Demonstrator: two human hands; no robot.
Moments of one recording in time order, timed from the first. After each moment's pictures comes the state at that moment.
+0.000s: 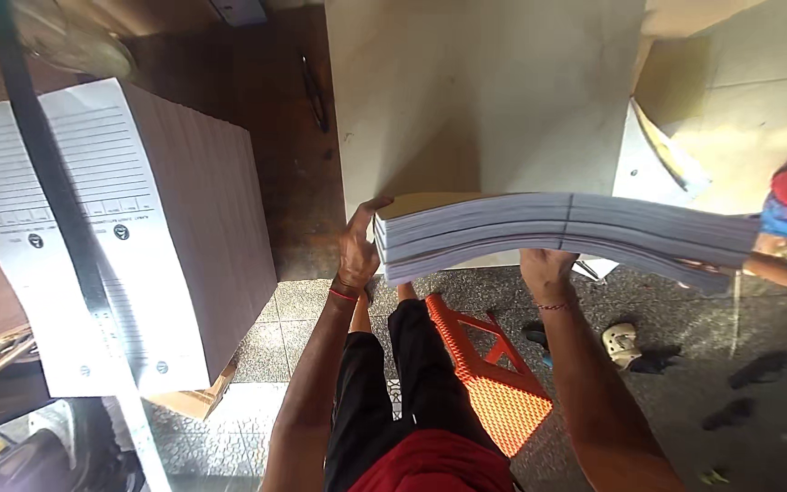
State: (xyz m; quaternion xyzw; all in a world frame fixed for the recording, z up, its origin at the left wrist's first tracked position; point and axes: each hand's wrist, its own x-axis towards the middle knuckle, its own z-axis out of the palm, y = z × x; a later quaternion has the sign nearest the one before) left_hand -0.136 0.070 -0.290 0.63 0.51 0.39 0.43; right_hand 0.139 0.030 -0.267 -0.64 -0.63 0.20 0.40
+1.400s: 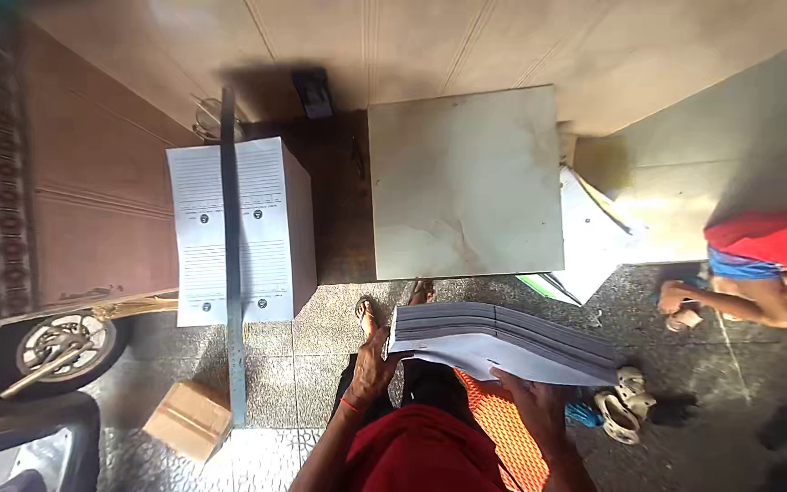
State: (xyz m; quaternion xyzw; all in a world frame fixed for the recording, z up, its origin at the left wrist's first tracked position) left_hand -0.203 -0.133 -0.166 0.62 0.56 0.32 0.44; right_hand 0.055 -0.199 -0.119 -0.79 -0.41 0.34 0.29
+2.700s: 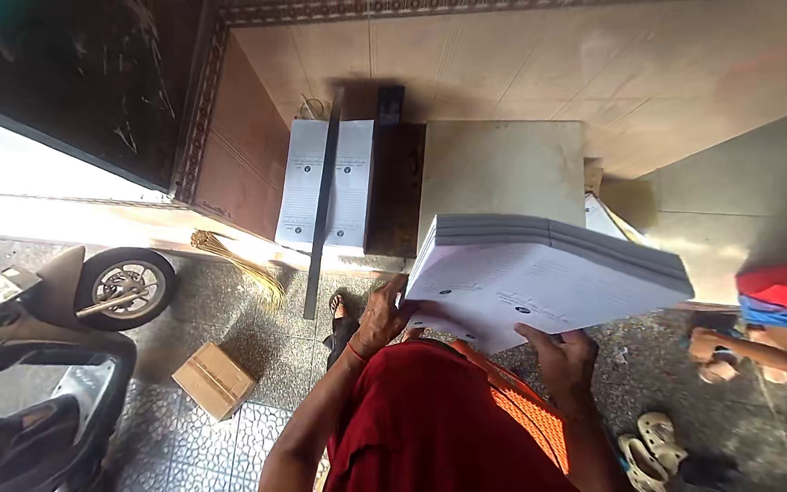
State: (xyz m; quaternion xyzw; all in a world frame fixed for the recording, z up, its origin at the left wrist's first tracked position) left_hand -0.287 -0.160 -0.045 0.66 0.51 0.38 0.40; right_hand -0.014 -0.219 -0.019 -0.68 -0.48 0.33 0.45
